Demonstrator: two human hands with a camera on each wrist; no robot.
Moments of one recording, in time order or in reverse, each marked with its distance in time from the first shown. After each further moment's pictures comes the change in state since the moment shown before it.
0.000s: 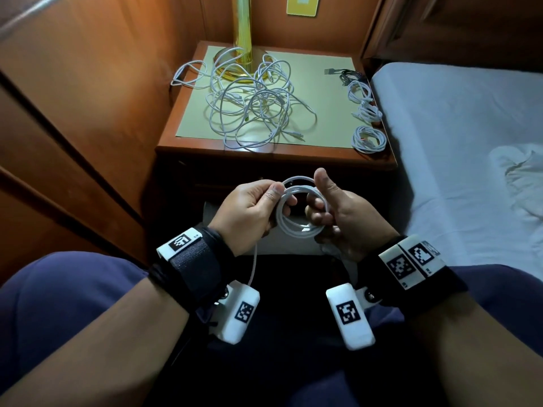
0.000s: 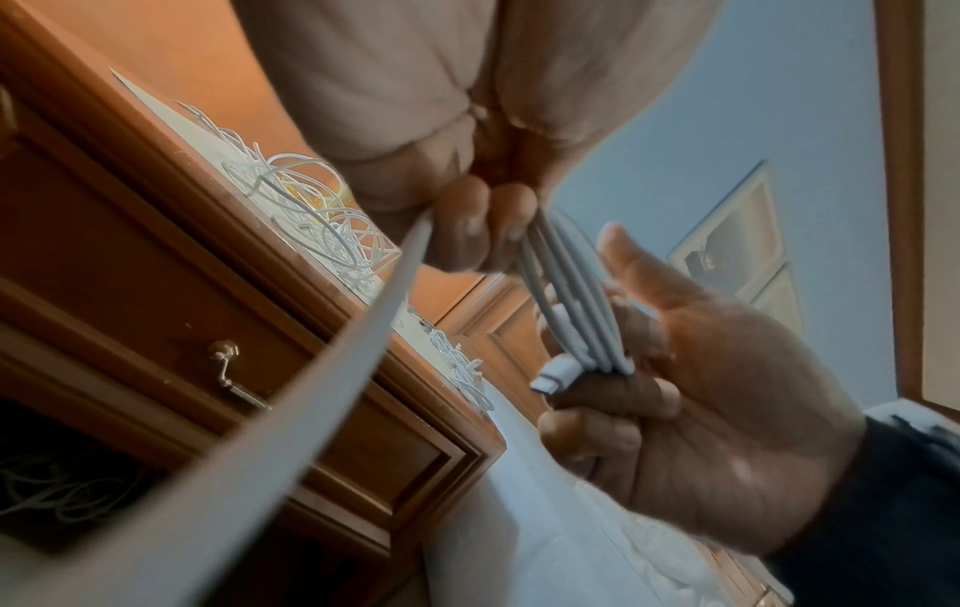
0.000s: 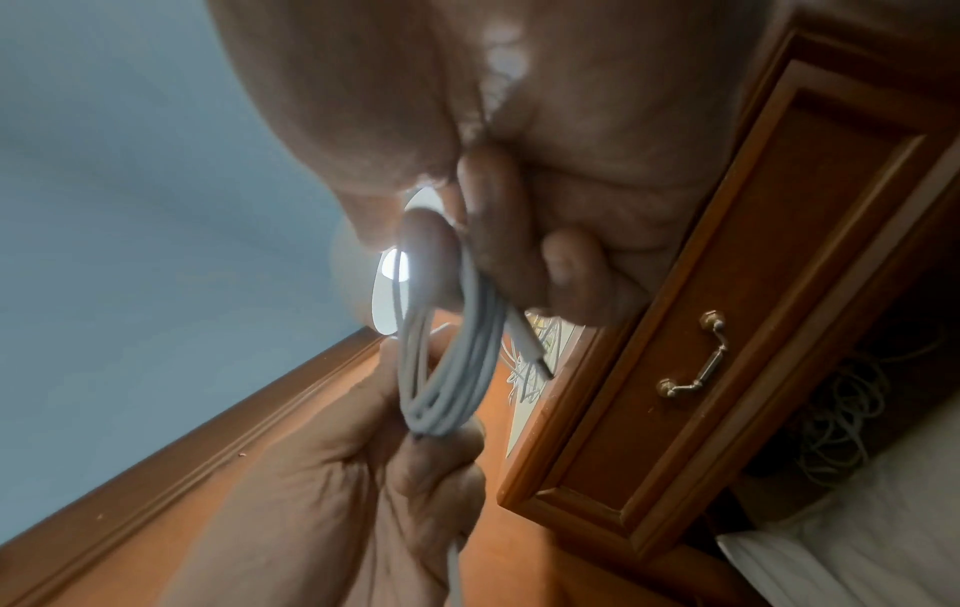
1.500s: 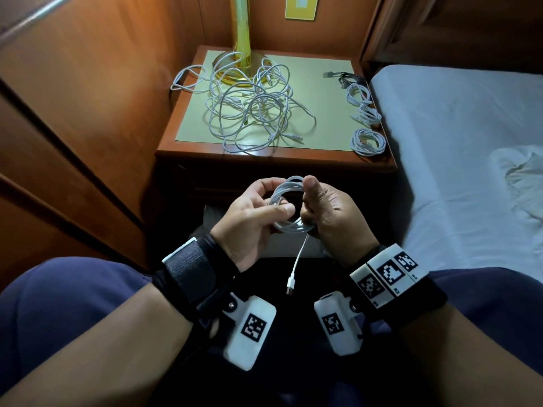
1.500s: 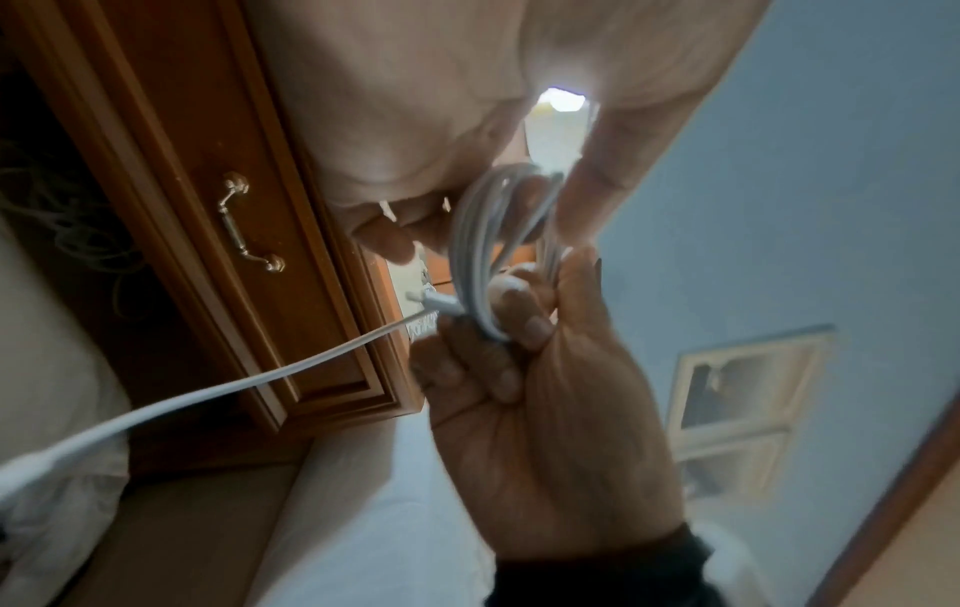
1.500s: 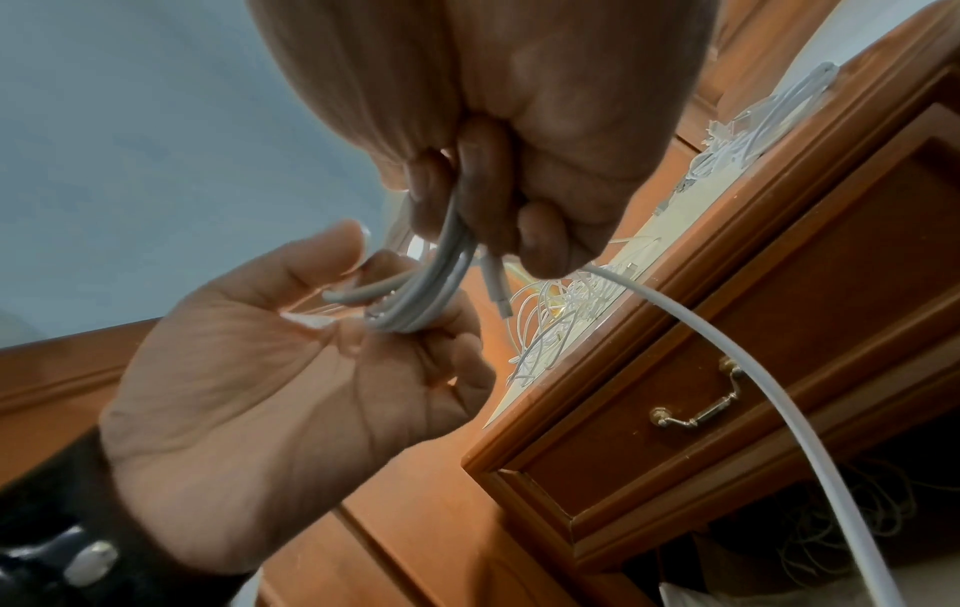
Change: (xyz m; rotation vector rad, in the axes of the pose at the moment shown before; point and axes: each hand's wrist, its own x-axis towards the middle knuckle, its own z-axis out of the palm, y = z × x) left_hand -0.008 0.010 0.012 -0.658 -0.032 -0.229; right_hand 0.015 0.020 0.012 -0.231 0.102 -0.432
